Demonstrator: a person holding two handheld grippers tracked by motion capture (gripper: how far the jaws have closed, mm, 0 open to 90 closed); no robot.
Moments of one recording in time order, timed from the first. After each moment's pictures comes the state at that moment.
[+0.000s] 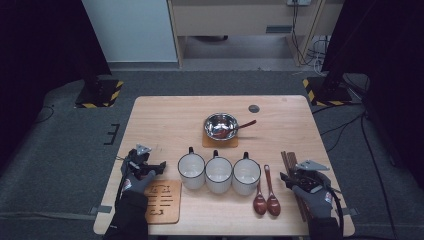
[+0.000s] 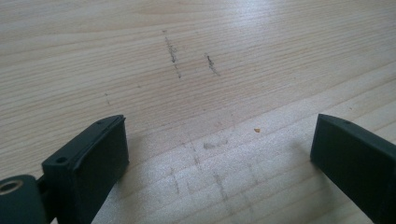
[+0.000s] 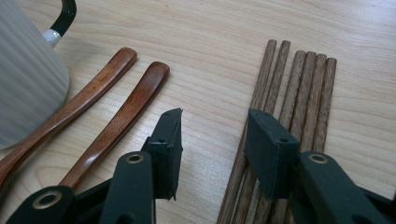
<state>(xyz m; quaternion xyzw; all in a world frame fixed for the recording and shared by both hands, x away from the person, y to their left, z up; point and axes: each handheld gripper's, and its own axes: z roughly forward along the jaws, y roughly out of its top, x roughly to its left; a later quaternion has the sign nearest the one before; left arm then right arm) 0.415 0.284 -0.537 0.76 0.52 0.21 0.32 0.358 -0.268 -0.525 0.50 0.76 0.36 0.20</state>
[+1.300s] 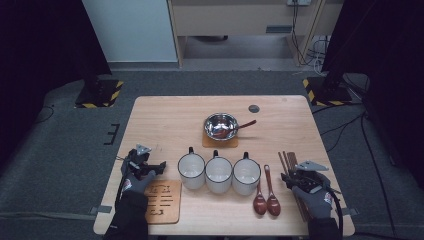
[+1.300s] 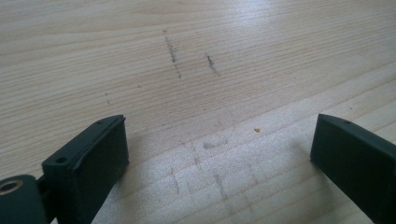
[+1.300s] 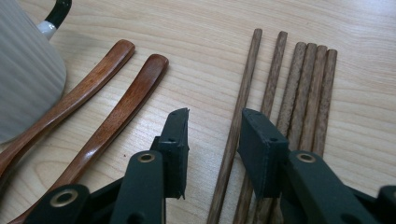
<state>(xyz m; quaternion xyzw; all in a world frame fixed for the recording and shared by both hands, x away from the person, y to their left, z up) 0.415 0.284 -0.537 0.76 0.52 0.22 0.32 0.356 -0.266 -0.525 0.50 0.77 0.35 0.19</state>
